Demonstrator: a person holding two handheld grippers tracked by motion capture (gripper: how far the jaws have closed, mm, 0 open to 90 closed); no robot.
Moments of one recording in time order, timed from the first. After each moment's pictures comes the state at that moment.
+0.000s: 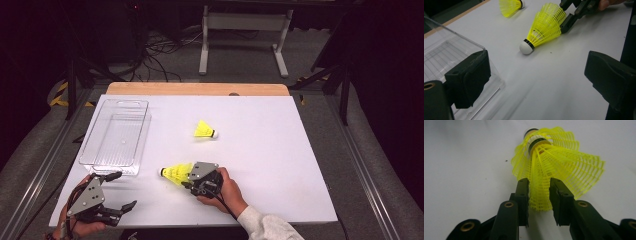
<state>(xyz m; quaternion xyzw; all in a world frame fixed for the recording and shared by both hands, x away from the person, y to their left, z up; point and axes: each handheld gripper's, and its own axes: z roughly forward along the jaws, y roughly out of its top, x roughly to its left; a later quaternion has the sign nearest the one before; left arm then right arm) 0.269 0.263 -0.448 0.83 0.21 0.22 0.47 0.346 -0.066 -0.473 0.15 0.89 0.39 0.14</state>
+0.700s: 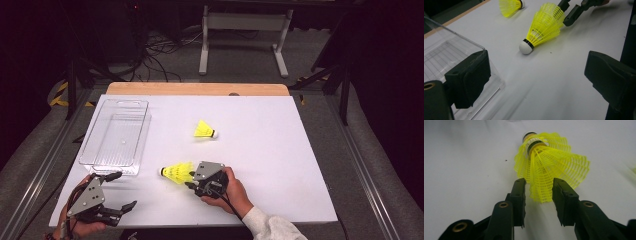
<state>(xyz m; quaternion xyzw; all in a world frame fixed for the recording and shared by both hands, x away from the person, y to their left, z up) 0.269 0.263 -0.448 0.83 0.21 0.22 0.47 0.341 -0.078 -0.462 0.15 0.89 0.40 0.15</state>
